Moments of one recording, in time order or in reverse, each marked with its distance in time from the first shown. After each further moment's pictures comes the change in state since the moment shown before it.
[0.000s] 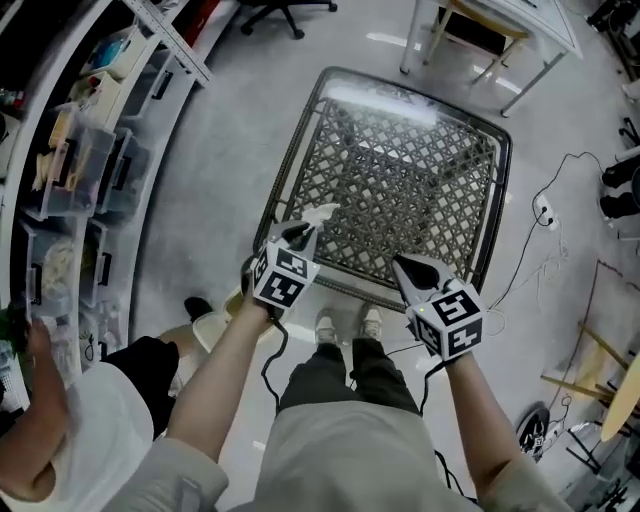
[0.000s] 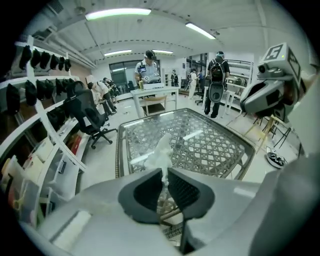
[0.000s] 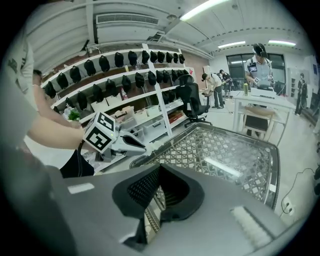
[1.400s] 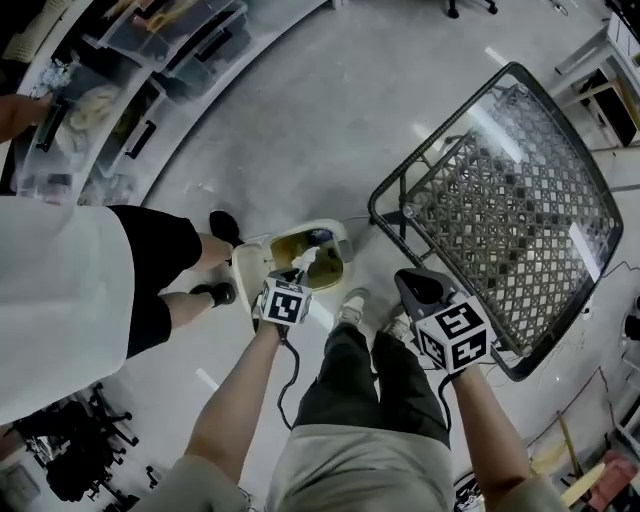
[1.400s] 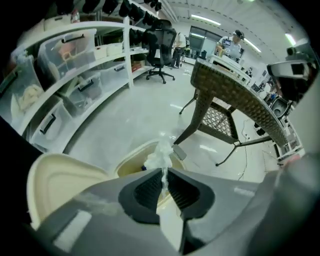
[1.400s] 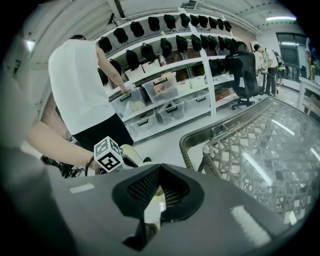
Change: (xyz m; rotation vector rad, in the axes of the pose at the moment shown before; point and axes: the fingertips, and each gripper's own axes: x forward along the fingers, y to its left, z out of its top) left arm -0.026 -0.014 -0.422 -0.752 0.282 0.199; right arm 0.163 0.184 -0.110 -0.233 0.243 0.370
